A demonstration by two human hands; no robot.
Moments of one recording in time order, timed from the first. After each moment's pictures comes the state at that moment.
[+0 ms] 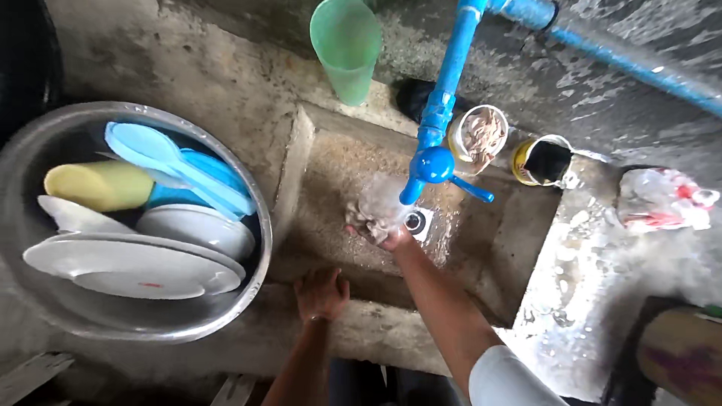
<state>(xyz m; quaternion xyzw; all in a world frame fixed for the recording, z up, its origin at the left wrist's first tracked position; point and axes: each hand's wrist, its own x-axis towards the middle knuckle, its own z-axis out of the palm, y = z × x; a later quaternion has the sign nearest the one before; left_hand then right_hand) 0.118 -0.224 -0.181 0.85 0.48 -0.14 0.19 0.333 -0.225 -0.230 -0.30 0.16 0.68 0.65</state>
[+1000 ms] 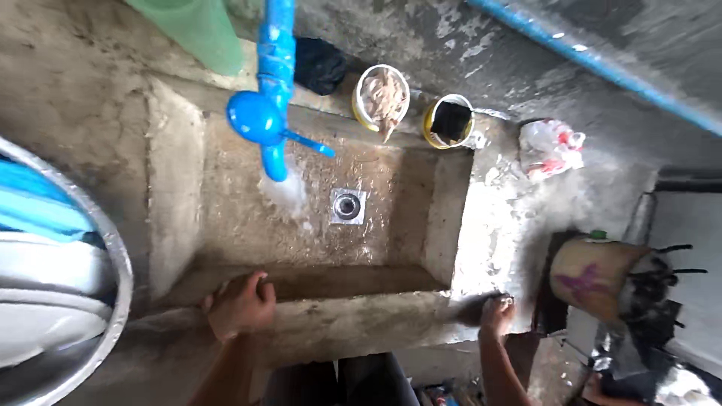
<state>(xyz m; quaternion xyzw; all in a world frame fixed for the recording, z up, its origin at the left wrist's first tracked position) 0.114 -0.227 -0.184 0.86 0.46 -0.10 0.20 0.379 -0.685 -0.170 -0.94 0.27 0.02 0.21</state>
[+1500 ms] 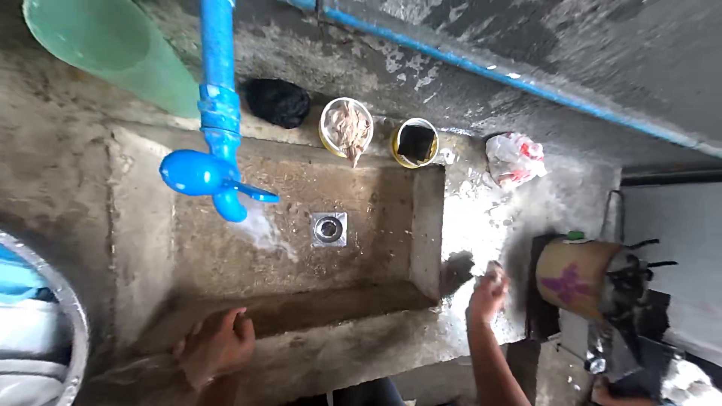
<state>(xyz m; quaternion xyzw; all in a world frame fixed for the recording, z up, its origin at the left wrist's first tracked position) 0.109 -0.228 -0.191 0.87 0.45 -0.08 0.17 0.430 -0.593 -0.158 -0.91 0.15 -0.04 0.39</state>
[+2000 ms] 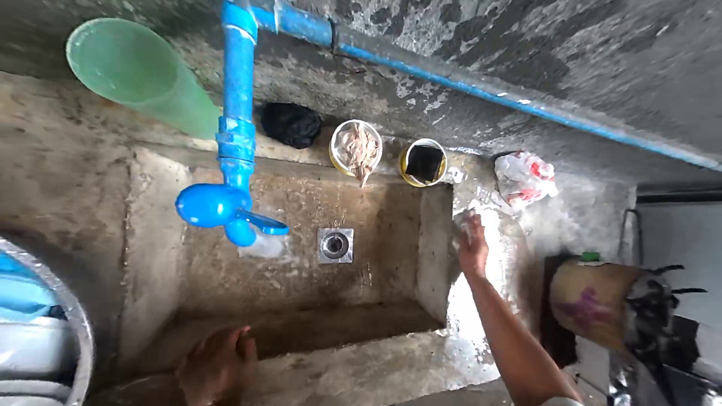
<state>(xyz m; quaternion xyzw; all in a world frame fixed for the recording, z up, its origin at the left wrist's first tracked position) 0.115 -0.230 -0.182 0.89 0.43 -0.05 0.16 0.548 -0.521 -0.195 -0.94 -0.17 0.08 0.29</state>
